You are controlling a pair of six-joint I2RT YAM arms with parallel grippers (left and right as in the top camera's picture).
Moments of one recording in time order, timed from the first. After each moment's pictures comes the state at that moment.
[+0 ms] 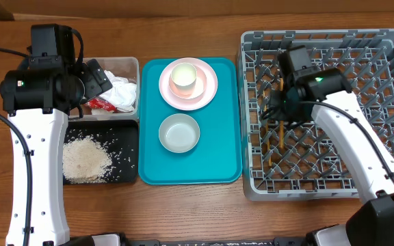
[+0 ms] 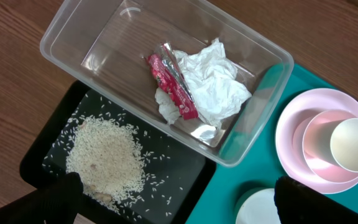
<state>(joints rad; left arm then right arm) 0.05 1.51 1.71 -1.28 -0.19 -0.50 0.26 1.62 1.40 -1.12 0.07 0.33</state>
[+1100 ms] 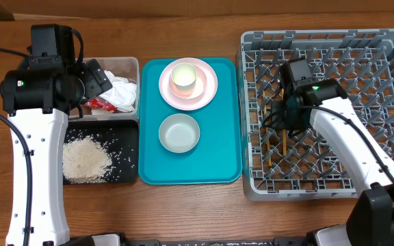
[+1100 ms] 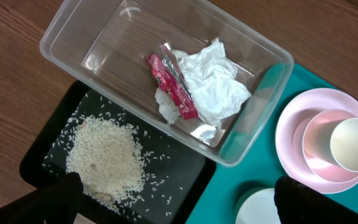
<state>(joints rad) 0.05 1.51 1.71 -1.28 -0.19 -0.50 0.24 1.63 1.25 -1.00 0.08 0.27</state>
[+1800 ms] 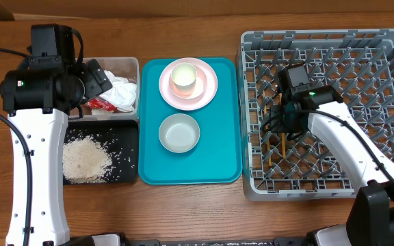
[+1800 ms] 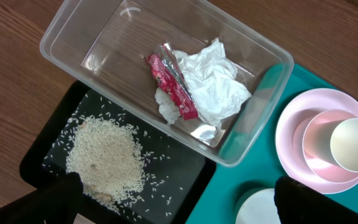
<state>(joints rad) 0.05 1.51 1.71 -1.28 -0.19 -0.50 0.24 1.63 1.18 -0.92 0.08 0.24</state>
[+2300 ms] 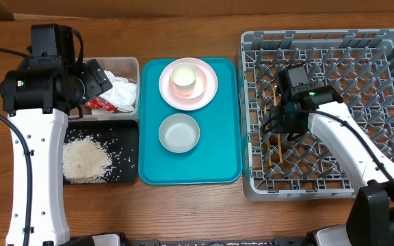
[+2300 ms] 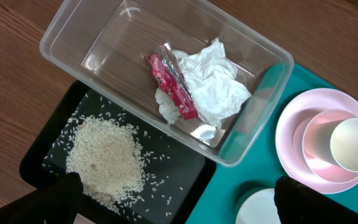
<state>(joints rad) 0.05 1.51 1.71 -1.28 -0.19 -0.50 0.24 1.63 1.18 -0.93 0.08 0.23</state>
